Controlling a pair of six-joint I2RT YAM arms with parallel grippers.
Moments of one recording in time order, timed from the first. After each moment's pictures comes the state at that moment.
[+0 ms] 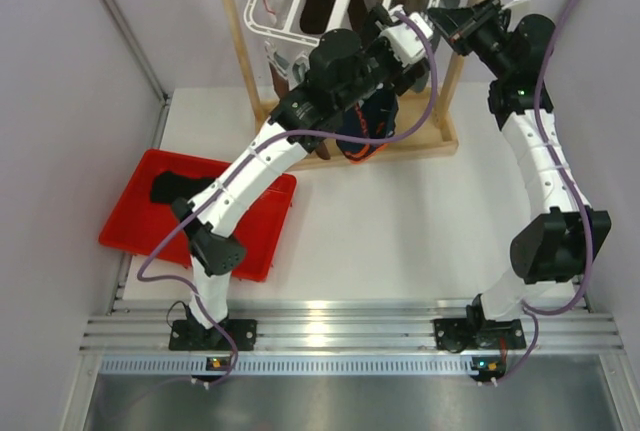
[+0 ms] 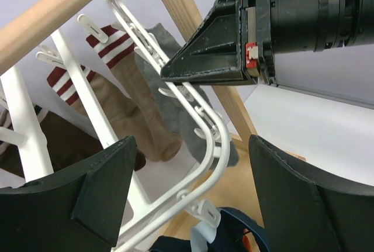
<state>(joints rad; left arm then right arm) -0.85 1.95 2.33 -0.27 -0.02 0.45 0.06 1.64 1.71 0.16 -0.48 1.04</state>
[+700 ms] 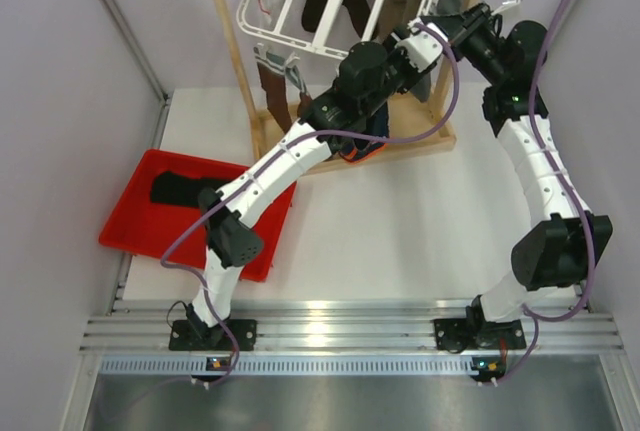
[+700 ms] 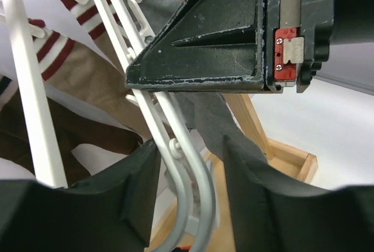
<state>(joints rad) -0.86 2.08 2.34 -0.16 -0.15 0.45 0.10 1.59 1.65 0.19 -0.51 0.99</state>
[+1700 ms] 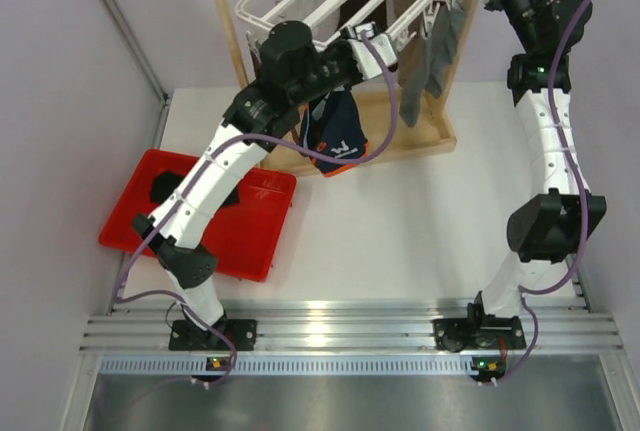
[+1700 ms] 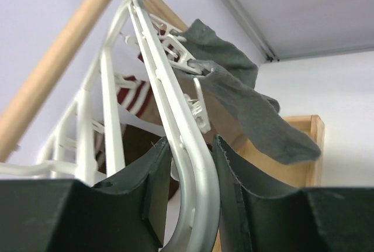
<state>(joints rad) -0.76 1.78 2.18 -0.35 0.23 0.69 -0.04 1.78 1.97 0.34 -0.48 0.87</state>
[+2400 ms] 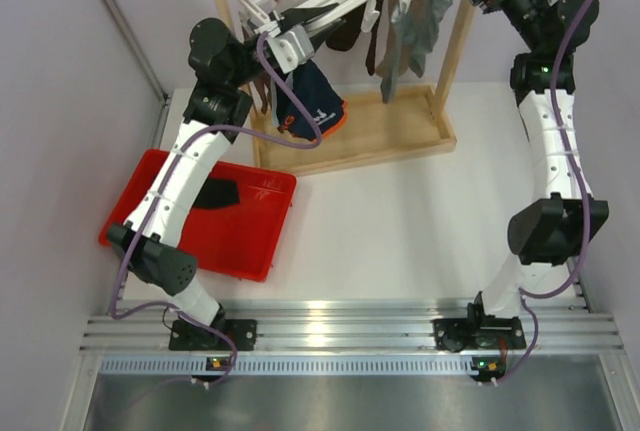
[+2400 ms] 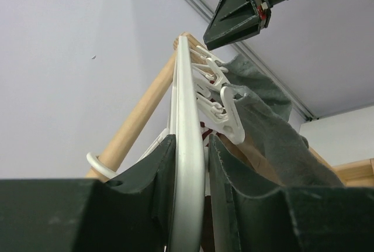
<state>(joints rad) -0.43 1.65 1.92 0.18 0.76 0.57 -0.04 1.78 2.00 0.35 -0.60 0.80</state>
